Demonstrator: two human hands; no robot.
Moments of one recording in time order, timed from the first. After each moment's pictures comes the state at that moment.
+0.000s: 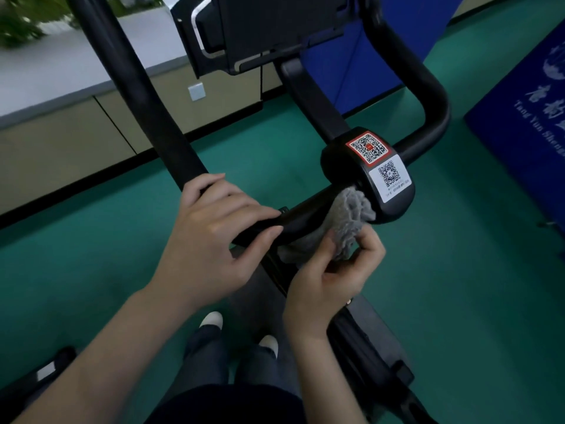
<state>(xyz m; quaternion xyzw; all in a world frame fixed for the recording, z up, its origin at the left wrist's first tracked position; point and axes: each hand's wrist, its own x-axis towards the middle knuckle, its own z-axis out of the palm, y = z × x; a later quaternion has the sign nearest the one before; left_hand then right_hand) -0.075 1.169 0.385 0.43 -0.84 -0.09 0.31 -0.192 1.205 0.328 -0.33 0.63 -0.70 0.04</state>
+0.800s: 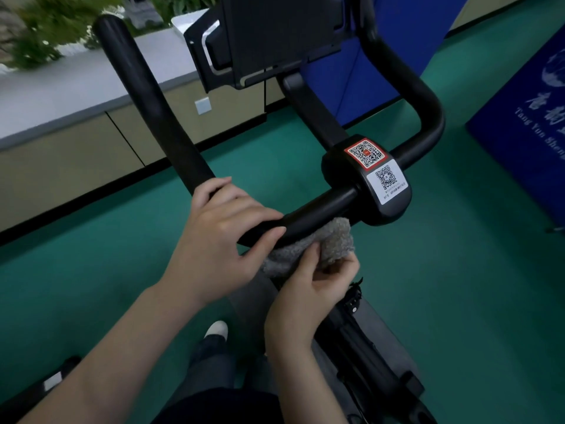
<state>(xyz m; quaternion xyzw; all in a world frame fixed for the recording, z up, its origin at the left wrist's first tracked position) -0.073 1.169 0.388 0.43 -0.85 -0.09 0.29 -0.162 1.217 0.335 -0.11 0.59 -0.76 0.26</state>
